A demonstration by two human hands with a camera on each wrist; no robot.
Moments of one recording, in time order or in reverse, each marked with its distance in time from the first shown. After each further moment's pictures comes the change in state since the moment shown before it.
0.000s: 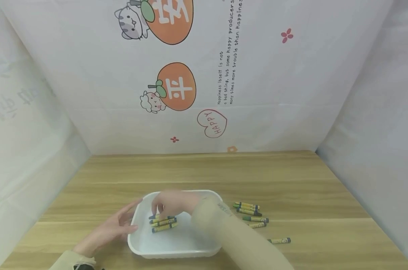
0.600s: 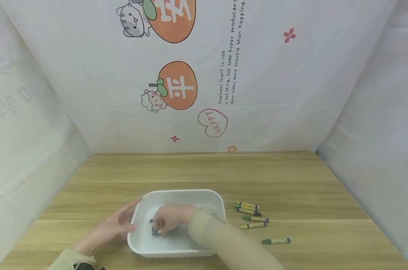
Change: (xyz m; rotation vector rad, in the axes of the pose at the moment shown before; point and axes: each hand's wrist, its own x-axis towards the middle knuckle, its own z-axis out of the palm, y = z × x) left_hand 0.000 -0.003 -0.003 -0.009 -0.024 0.011; right_hand 0.014 0.013 0.044 0.031 -0.091 -0.046
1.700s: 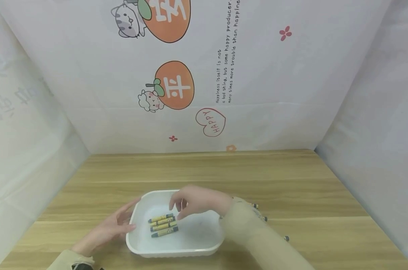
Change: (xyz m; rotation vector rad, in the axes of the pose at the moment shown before) left_hand -0.001 0.004 0.005 0.017 0.033 -0.002; right_hand -0.087 0.006 -0.054 0.158 0.153 -0.019
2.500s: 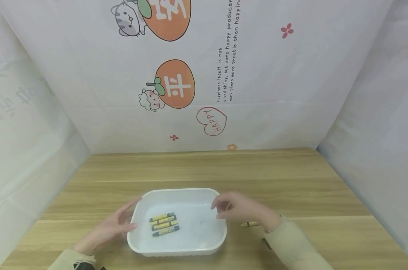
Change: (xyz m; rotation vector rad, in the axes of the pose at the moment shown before) left_hand 0.001 0.000 0.000 0.006 0.029 -0.041; right_hand -0.087 0.073 0.014 0.180 0.235 -0.025
